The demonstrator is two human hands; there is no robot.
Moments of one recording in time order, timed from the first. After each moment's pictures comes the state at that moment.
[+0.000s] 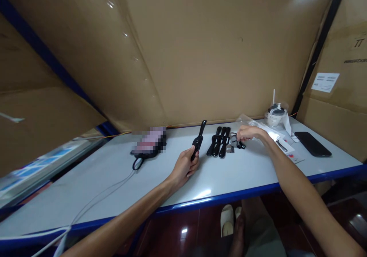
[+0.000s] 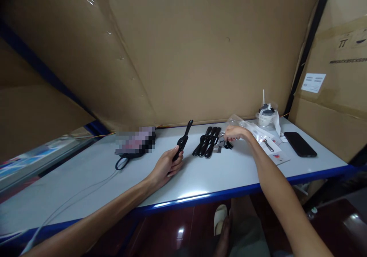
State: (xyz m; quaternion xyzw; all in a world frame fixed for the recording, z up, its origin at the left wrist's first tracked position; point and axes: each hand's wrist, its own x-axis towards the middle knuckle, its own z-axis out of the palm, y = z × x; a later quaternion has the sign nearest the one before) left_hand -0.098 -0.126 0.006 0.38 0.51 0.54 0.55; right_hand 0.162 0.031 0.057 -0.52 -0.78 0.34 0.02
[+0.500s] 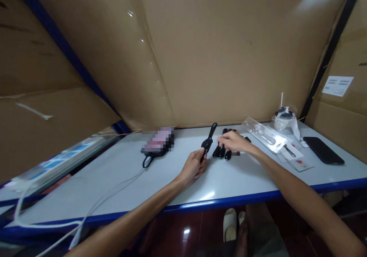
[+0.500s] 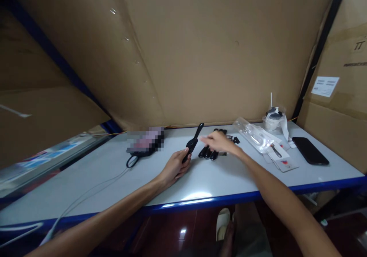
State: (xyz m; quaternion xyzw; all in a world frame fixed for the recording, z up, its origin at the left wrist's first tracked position) left_hand -0.092 -0.125 0.003 0.43 0.54 0.51 0.52; right_hand 0.092 -0.023 0.051 -0.39 -0.82 0.35 0.21
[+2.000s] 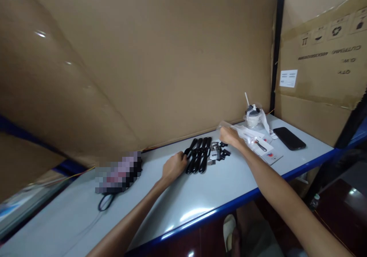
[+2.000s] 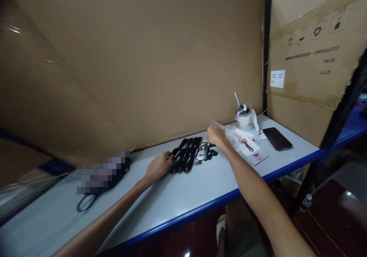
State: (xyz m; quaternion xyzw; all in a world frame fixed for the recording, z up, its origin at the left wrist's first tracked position) left_hand -0.093 -0.035 0.009 0.64 0.76 0.05 0.01; right_hand 0.161 0.022 0.057 -0.61 -0.77 0.12 0.13
